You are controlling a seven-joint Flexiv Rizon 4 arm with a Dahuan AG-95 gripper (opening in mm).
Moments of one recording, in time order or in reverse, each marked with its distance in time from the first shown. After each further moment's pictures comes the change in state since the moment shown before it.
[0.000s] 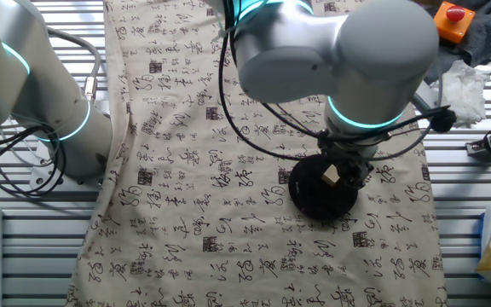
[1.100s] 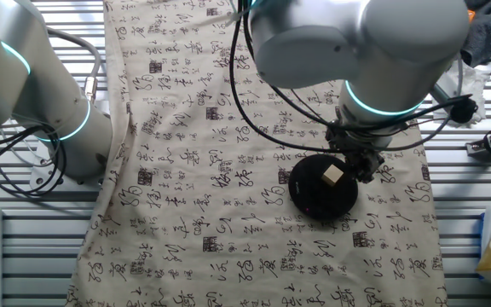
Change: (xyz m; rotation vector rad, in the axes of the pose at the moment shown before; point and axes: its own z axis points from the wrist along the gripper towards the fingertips) arm -0.014 0.001 -0.018 -0.014 0.025 0.013
